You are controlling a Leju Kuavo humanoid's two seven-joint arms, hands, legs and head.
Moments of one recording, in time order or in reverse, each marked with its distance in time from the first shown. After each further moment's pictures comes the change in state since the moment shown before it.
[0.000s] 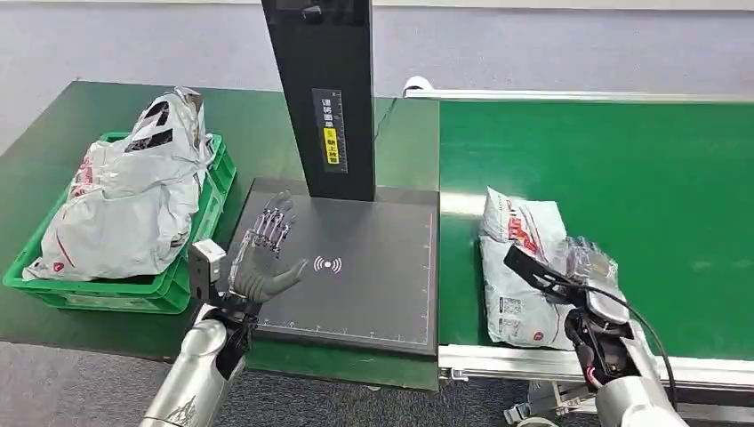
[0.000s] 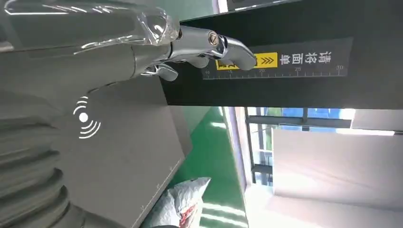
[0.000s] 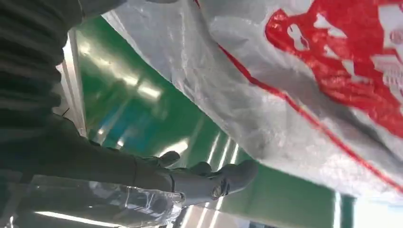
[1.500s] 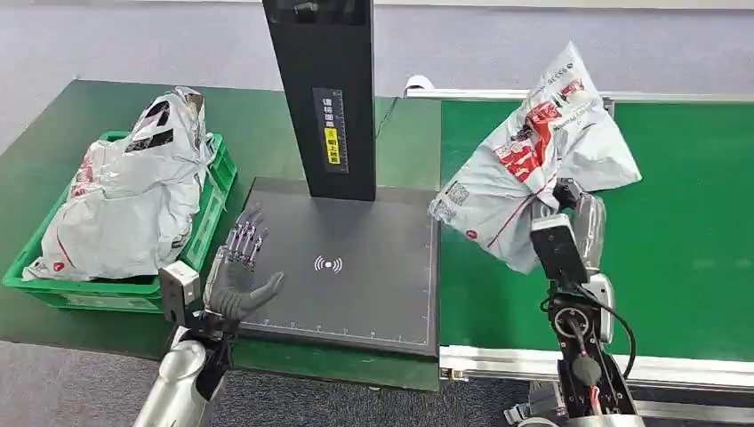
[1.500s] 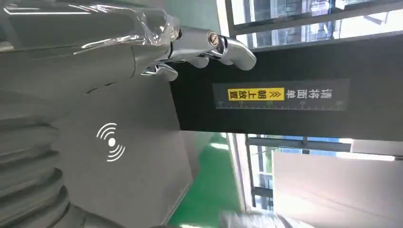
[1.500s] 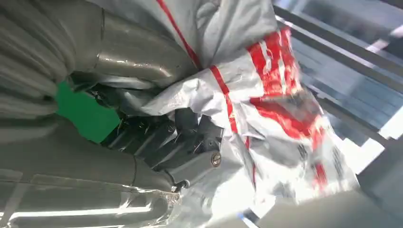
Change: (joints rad) left arm 0.109 0.028 0.055 -0.112 -0.009 0.023 -0.024; right arm 0.208 0.116 0.063 -0.615 -0.843 -0.420 -0.611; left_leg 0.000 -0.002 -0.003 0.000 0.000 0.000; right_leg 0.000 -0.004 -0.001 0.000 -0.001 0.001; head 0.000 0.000
